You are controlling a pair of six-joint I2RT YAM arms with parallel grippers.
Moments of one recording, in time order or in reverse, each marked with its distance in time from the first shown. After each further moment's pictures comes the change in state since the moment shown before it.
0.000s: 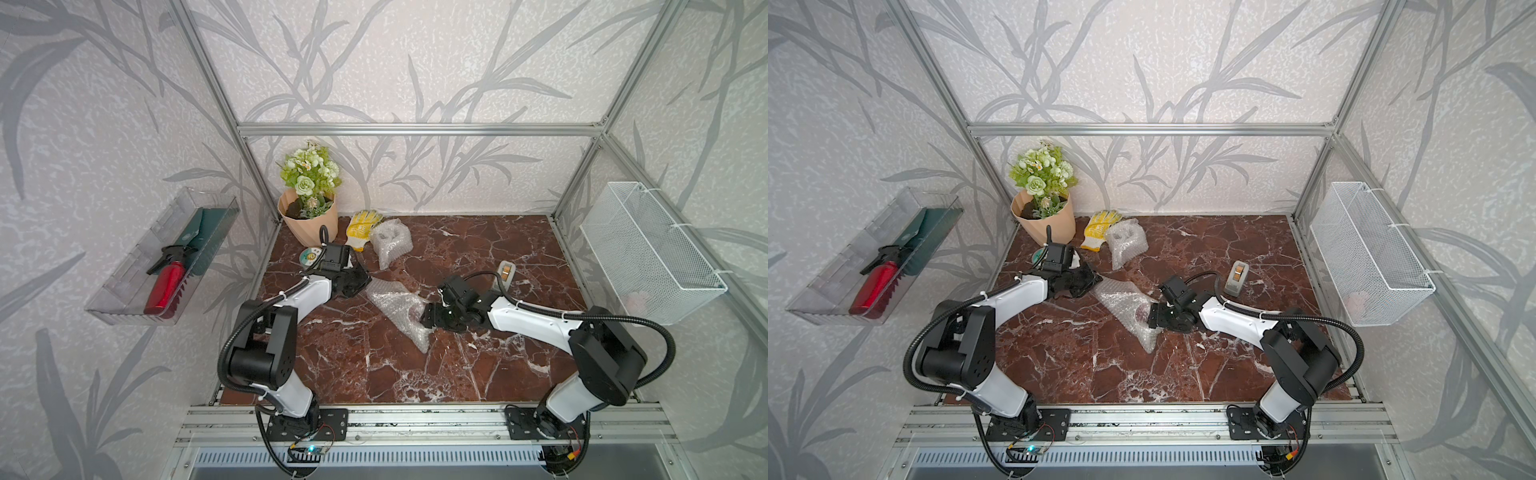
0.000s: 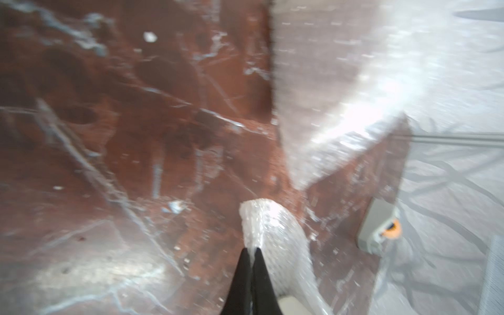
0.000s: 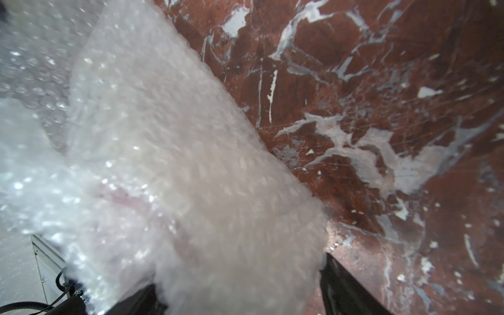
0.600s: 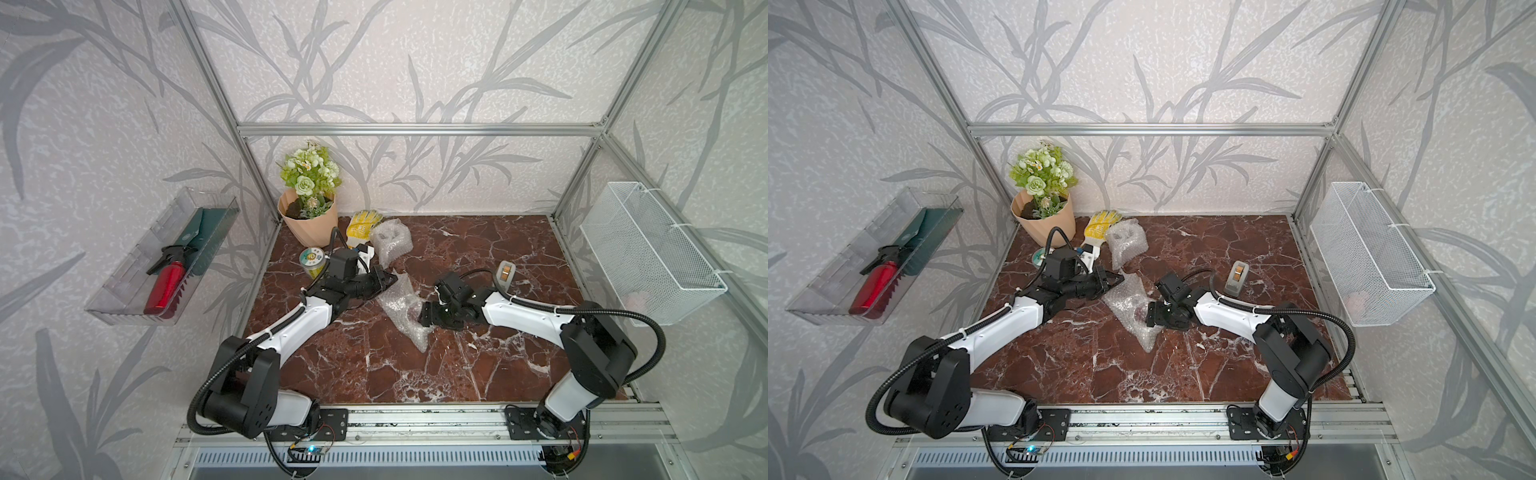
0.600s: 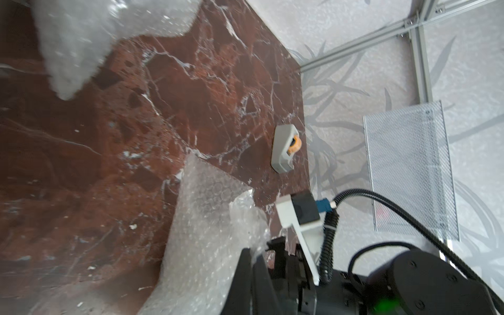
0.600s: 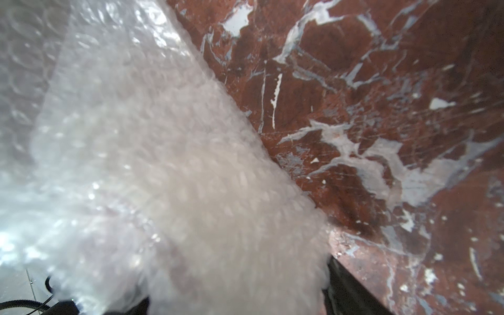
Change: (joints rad) left arm -0.172 -0.233 -0.150 0.227 0.210 -0.012; right arm 0.000 0.052 0.060 -0.048 0.002 -0.023
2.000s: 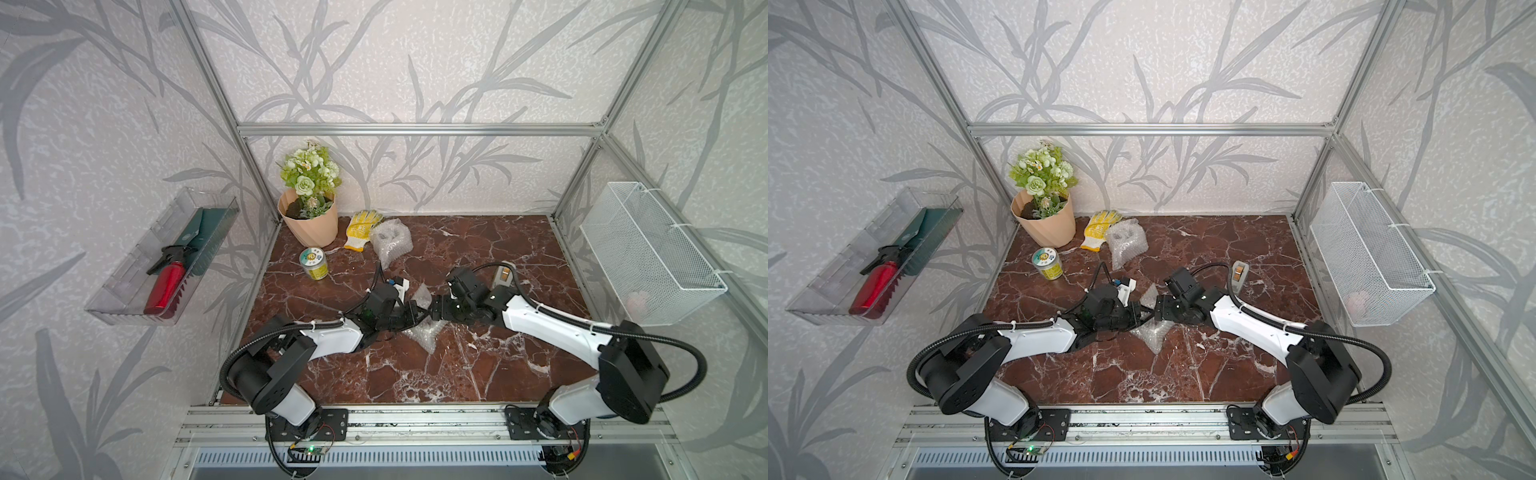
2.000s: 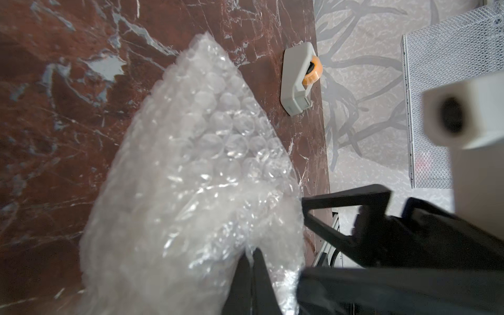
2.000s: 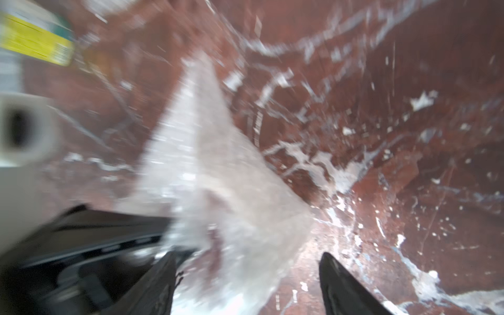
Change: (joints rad) left arm -0.346 0.186 -0.189 0.368 -0.198 -0.114; right arm -0.016 -0.219 -0.030 -0.035 0.113 -0.011
